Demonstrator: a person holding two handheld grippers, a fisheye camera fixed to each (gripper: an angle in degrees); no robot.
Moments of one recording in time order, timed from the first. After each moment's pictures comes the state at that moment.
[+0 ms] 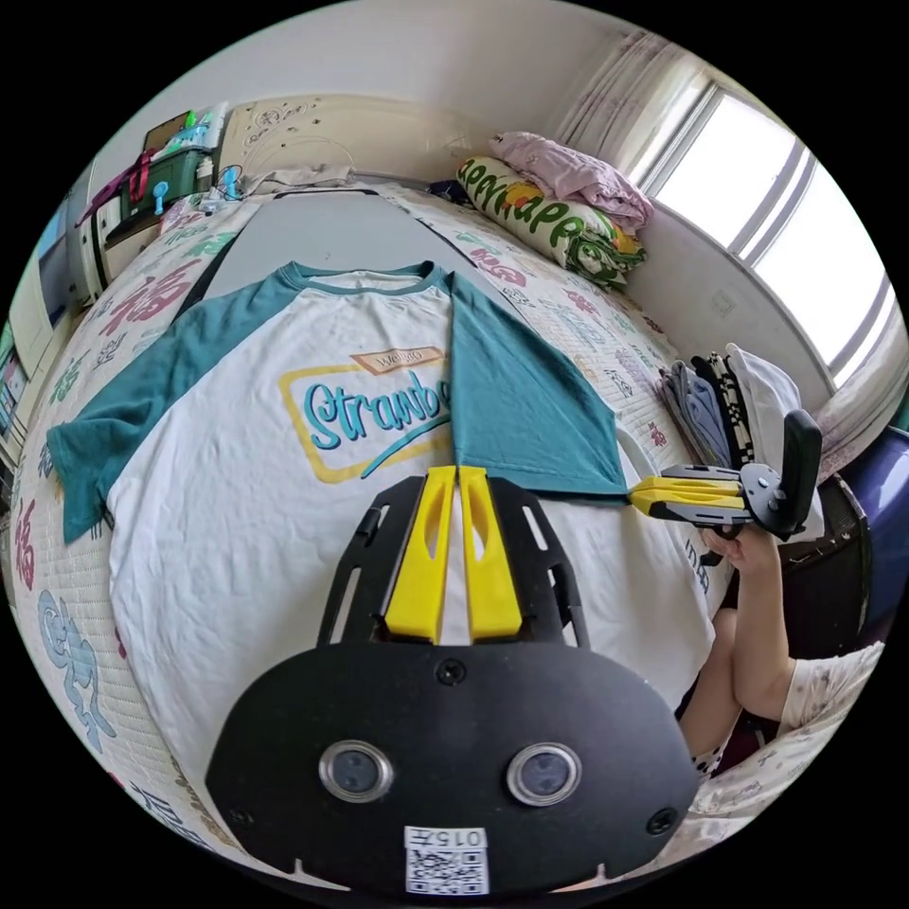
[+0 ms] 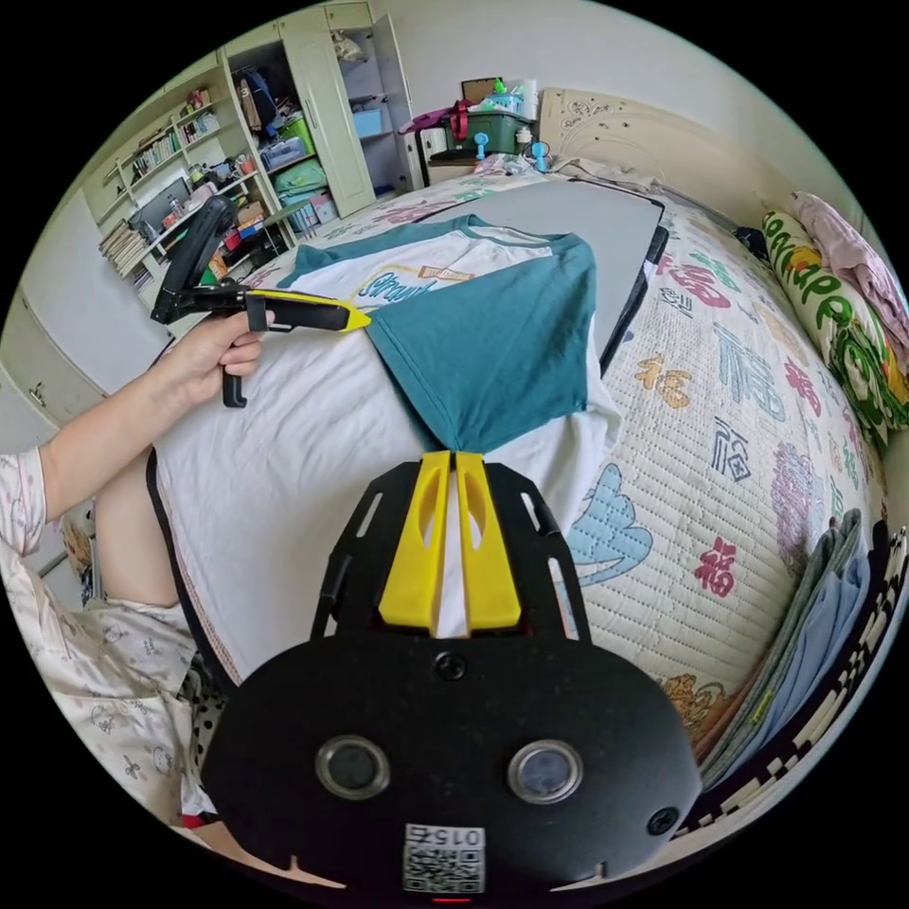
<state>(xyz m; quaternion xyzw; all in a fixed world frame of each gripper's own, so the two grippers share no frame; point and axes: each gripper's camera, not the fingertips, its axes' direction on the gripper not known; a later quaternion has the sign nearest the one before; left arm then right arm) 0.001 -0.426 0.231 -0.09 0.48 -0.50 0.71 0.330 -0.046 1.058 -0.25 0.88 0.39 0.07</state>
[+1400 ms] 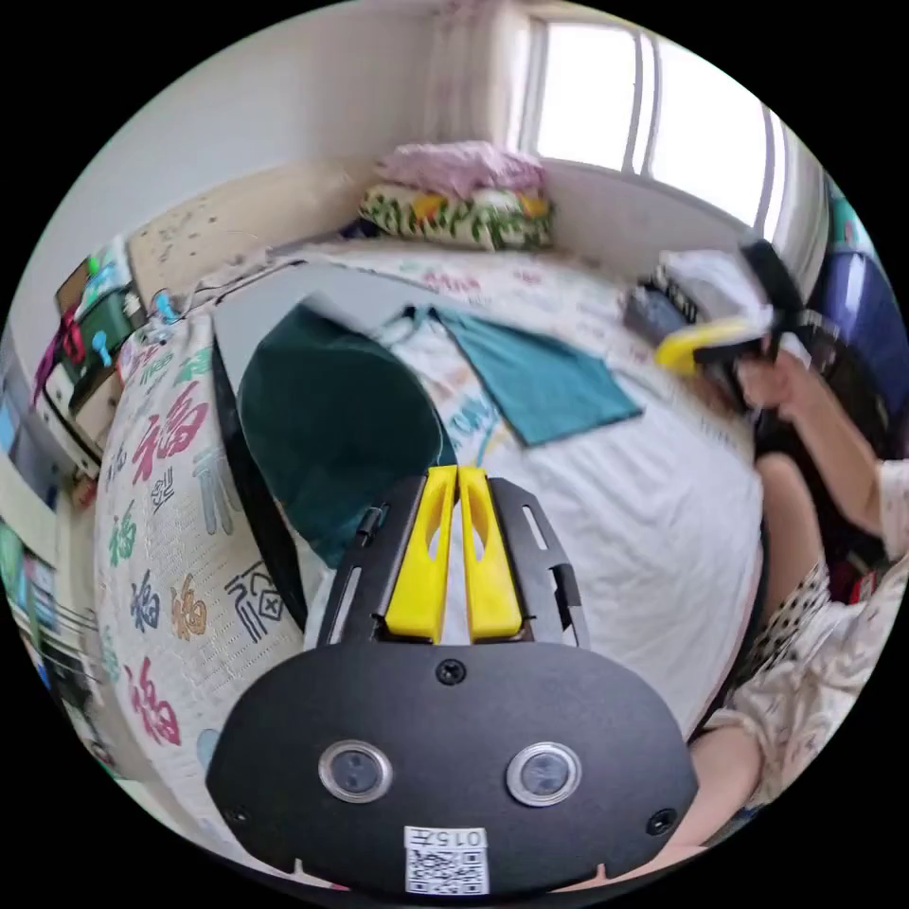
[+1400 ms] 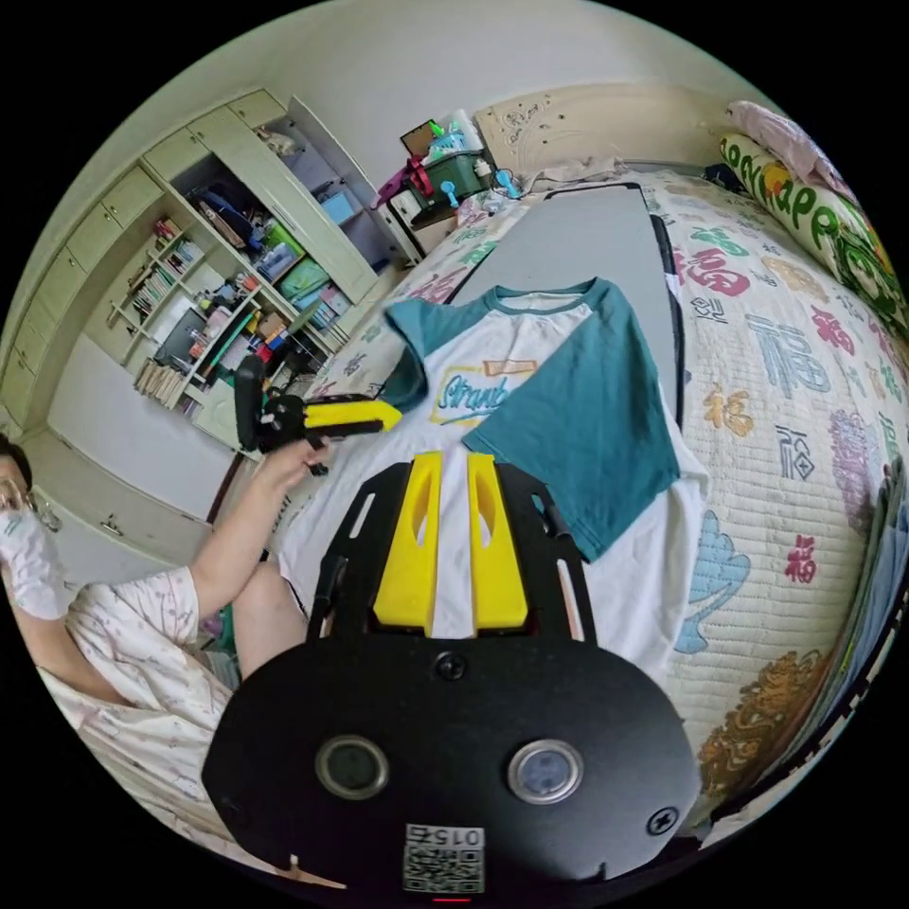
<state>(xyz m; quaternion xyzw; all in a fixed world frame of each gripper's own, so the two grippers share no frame) -0.067 -0.364 0.219 -0.01 0.47 -0.30 0.83 0.226 -0.150 0.981 -0.07 0.92 0.37 0.15</state>
